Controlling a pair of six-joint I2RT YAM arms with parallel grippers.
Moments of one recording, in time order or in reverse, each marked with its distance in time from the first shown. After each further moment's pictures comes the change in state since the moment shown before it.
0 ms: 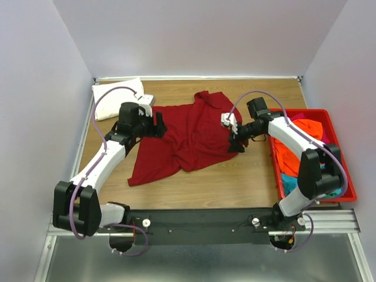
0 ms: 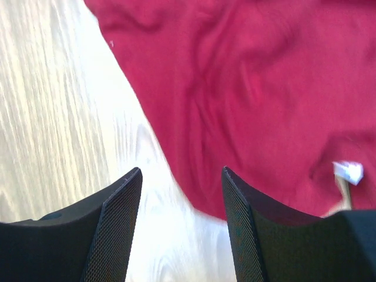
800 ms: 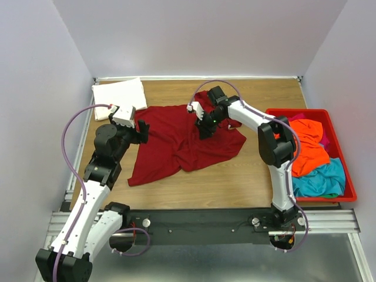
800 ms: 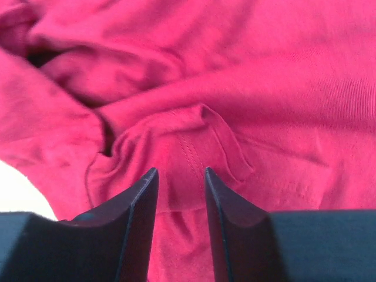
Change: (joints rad) left arm -0.001 -0.523 -0.192 0.032 -0.224 0.126; right arm 0.236 0.585 0.601 0.003 0.132 0.293
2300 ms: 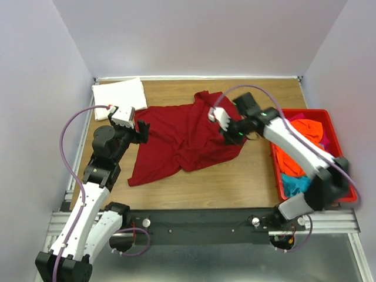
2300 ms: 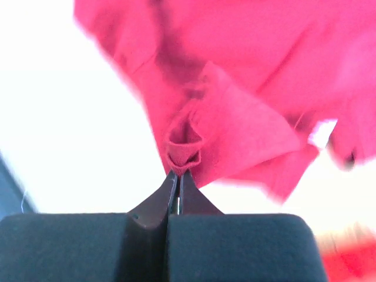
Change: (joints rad) left arm 0.000 -0.021 -0.003 0.028 0.024 0.004; right arm 0.014 -0.517 -0.323 -0.097 0.242 0.133
